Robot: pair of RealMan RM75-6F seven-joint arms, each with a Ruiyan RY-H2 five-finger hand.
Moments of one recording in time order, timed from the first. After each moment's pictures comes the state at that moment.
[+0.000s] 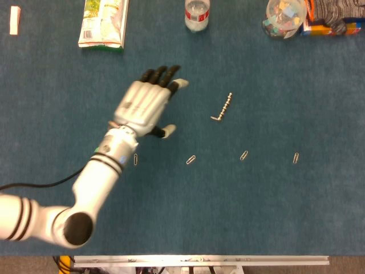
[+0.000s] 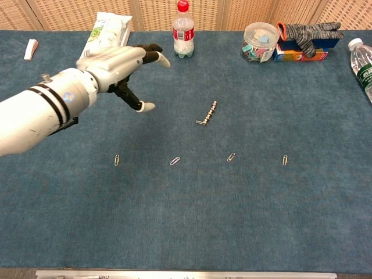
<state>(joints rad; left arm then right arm) -0.98 -1.41 -0.09 -2.00 0.65 1.24 0.63 0.05 -1.05 0.11 -1.38 -1.59 1.67 0.61</state>
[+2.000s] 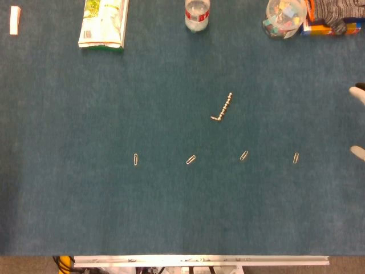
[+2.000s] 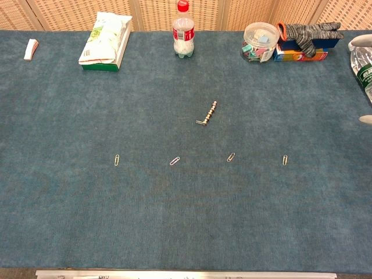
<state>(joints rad) -0.12 -1.06 0.15 -1.71 1.38 1.65 0.16 0.21 -1.11 0.03 -1.67 -1.68 1.40 0.01</state>
